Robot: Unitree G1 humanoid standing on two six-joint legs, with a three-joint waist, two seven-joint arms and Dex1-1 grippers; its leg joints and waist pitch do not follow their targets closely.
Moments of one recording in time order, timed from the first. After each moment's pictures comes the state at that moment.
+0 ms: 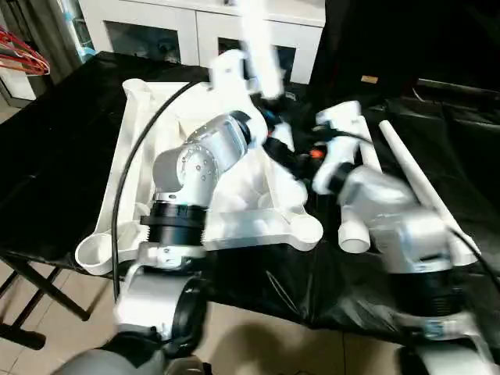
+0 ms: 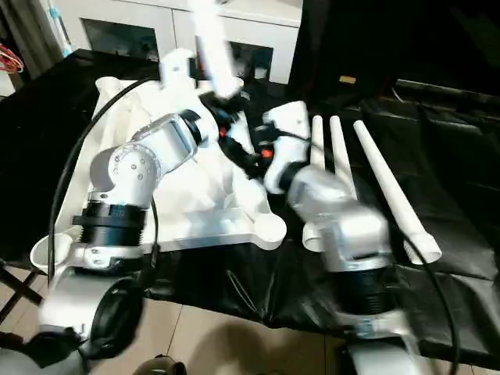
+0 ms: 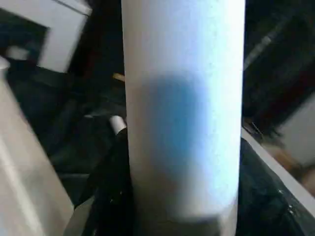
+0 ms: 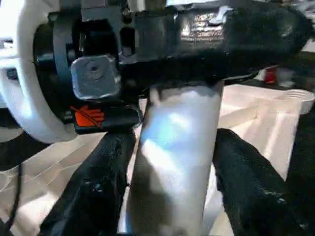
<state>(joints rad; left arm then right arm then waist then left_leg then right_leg) -0.92 -0.05 0.13 0.32 -0.48 0.74 -0.26 -0.55 -0.20 0.00 -0.03 0.41 0.65 0.54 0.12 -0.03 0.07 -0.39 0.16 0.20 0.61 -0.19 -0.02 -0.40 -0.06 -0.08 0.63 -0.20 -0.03</state>
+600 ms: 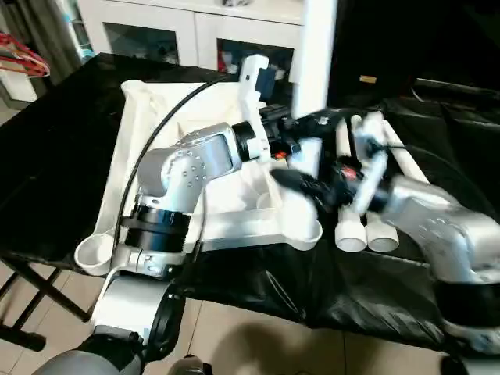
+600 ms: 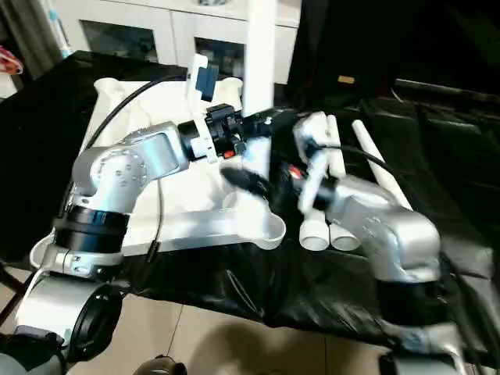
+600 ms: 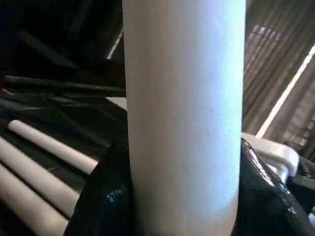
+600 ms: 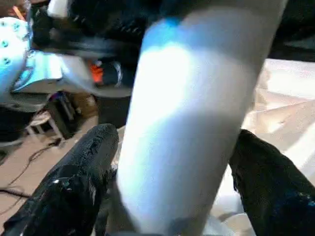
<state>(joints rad) -0.89 0.05 0.03 0.23 -0.65 0.82 -0.73 -0.47 -0.39 -0.03 -0.12 0.63 0.78 0.87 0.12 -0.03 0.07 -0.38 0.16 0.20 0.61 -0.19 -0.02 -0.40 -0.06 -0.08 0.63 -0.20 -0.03</state>
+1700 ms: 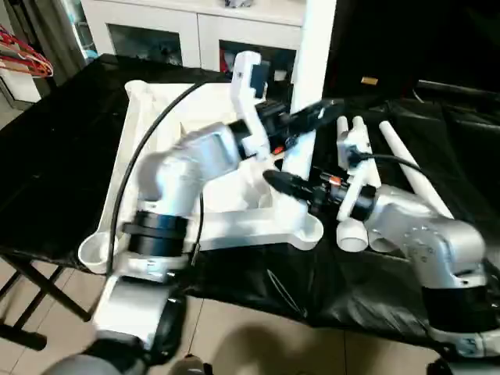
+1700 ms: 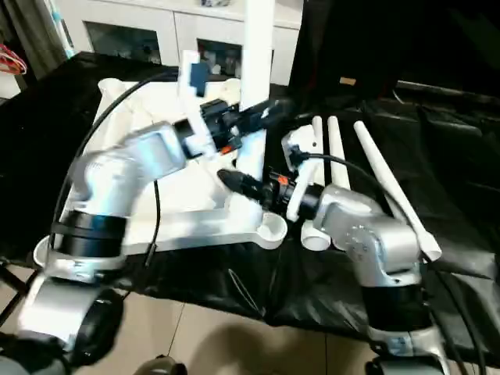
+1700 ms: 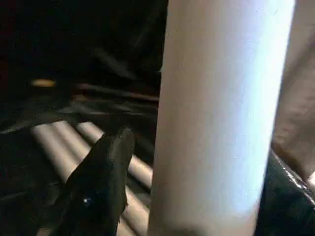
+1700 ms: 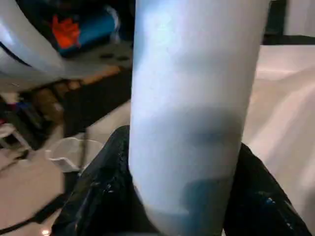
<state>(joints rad) -0.89 -0.02 0.07 0.25 -0.52 0.73 -0.38 -0.48 -0.28 0.01 -0.03 0.52 0.73 0.67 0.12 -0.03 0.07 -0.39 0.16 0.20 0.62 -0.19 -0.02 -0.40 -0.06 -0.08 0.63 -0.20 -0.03</state>
